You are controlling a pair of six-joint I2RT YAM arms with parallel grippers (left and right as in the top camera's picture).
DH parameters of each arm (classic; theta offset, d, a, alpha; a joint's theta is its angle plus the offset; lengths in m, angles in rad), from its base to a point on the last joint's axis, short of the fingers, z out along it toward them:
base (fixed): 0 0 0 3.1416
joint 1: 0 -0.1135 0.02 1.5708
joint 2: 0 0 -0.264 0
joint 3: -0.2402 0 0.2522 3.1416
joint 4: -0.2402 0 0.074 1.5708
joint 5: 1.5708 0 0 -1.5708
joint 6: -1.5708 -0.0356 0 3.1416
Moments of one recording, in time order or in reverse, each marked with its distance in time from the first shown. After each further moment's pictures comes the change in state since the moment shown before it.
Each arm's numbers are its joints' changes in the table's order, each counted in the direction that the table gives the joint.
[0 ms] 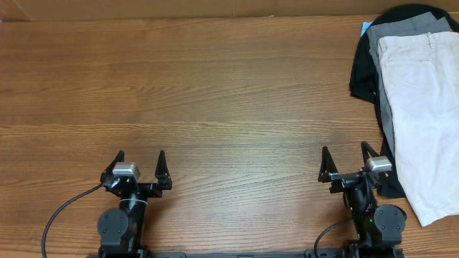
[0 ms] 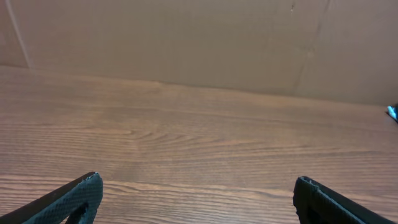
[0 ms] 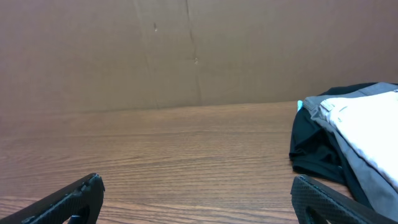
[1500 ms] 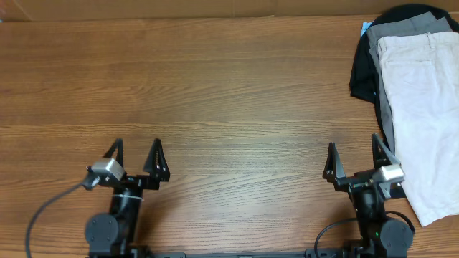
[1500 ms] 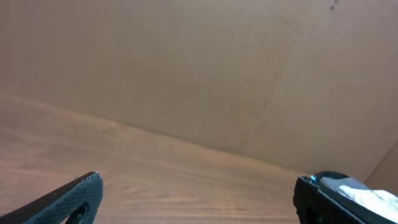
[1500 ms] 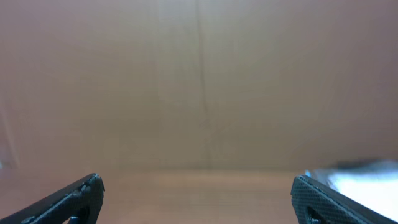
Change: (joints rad) left arm 0.000 0.173 -0.169 0.187 0.079 0.261; right arm 0.000 -0.001 0.000 0.311 -0.037 -0.025
